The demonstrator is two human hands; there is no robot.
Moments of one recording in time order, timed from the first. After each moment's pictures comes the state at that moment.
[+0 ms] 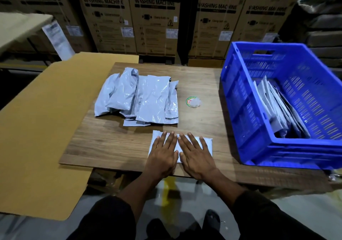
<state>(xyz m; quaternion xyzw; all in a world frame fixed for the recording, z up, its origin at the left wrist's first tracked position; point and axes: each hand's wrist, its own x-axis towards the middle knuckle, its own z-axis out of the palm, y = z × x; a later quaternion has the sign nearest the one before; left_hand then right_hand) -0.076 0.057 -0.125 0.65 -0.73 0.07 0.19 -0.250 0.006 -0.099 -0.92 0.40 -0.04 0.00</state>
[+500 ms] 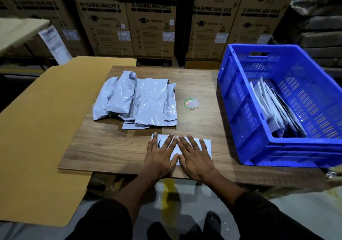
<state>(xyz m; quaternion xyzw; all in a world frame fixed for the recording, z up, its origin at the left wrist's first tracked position) -0.067 0.057 -0.113 0.69 -0.71 0.00 0.12 -0.247 0.009 -0.091 -0.91 0.42 -0.01 0.01</state>
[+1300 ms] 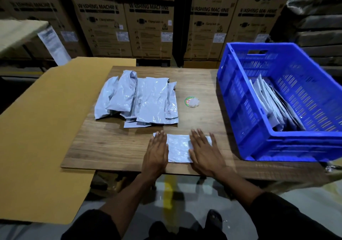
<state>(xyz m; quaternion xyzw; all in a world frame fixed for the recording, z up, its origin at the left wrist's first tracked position) -0.055 0.069 -0.106 0.67 -0.68 -0.03 0.29 -0.267 0.003 -0.071 -0.90 0.43 -0.01 -0.02</state>
